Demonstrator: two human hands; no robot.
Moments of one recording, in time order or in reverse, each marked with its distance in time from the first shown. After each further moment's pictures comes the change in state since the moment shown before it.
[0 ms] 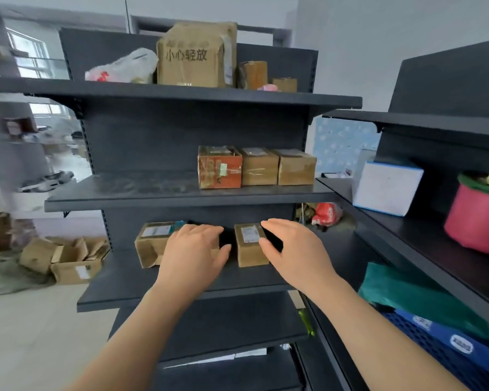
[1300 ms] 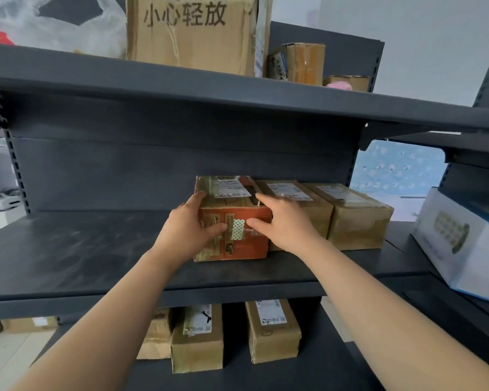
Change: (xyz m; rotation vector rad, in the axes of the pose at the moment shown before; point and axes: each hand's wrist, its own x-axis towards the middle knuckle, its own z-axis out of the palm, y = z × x) left_hand 0.316 -0.174 0.159 -0.471 -0.064 -0.210; right_hand 0.345 0.102 0.166 -0.060 -0.150 0.075
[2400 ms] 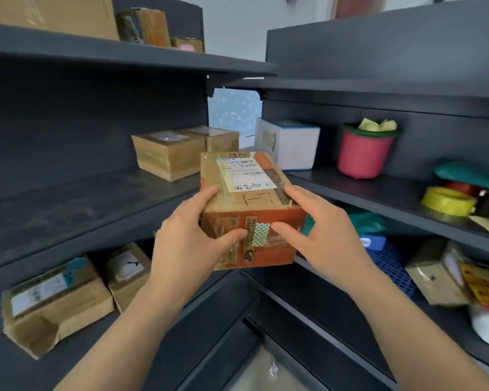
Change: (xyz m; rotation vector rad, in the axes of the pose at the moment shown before) left_hand -0.237 0.083 -0.067 -0.378 -0.315 0.413; right_hand -0.348 -0.159 -0.101 -0.009 0.438 0.482
